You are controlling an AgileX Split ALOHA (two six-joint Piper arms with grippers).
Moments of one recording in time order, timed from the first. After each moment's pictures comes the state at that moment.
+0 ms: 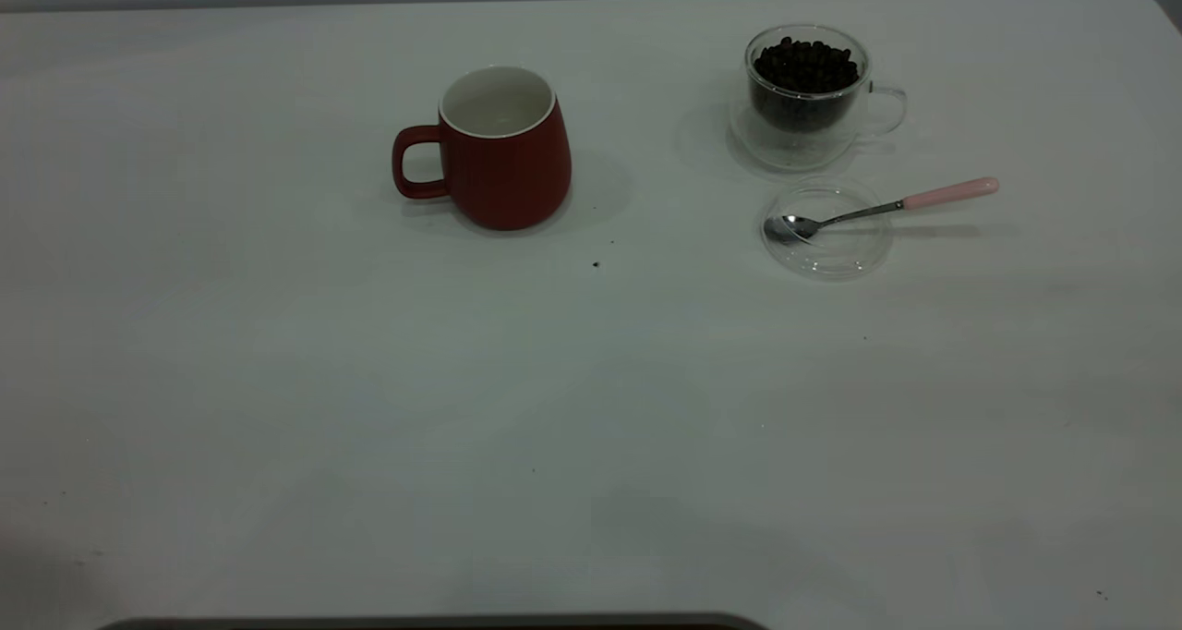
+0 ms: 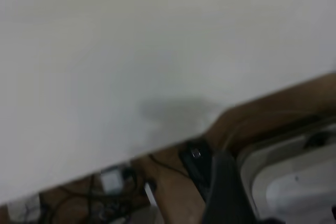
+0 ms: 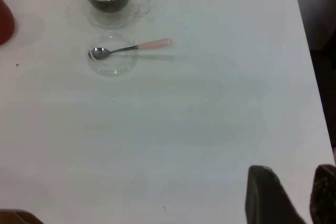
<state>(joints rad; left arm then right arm) -0.24 0.76 -0.81 0.01 1.17 0.11 0.01 0.03 -0.47 0.03 1.13 -0.02</state>
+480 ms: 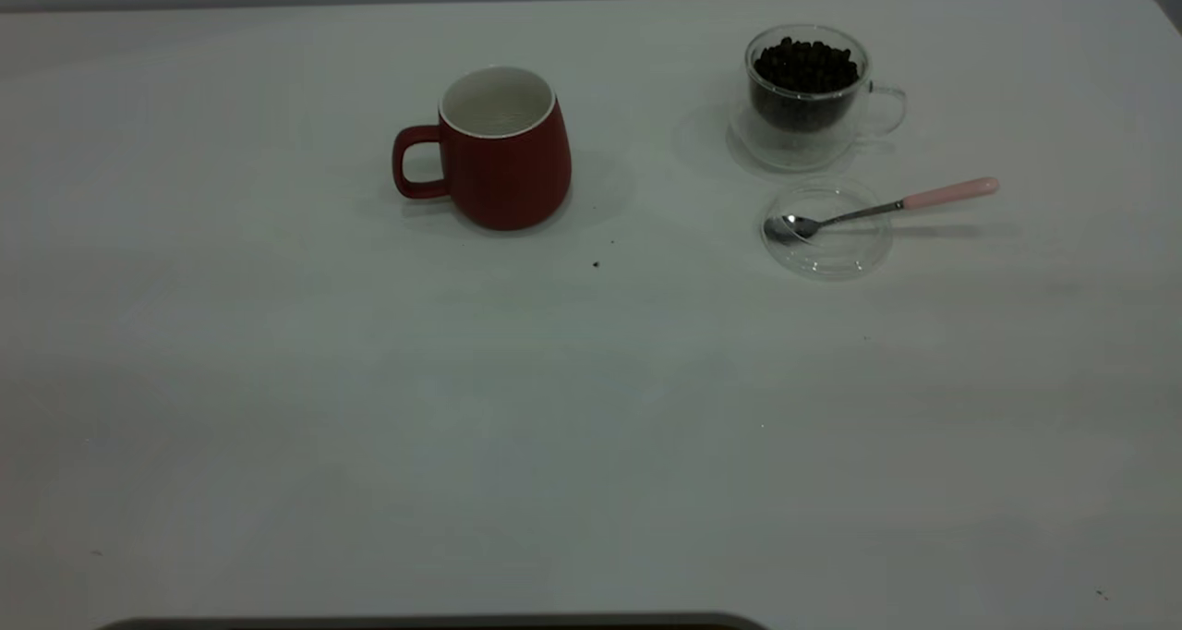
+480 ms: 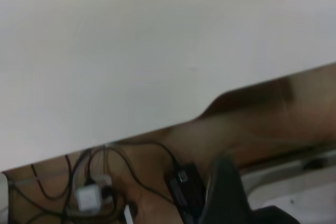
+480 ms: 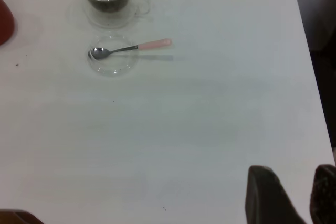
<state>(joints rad) -0.24 0.34 -0.49 0.03 1.12 0.01 0.01 0.03 -0.47 0.03 1.13 -0.02</state>
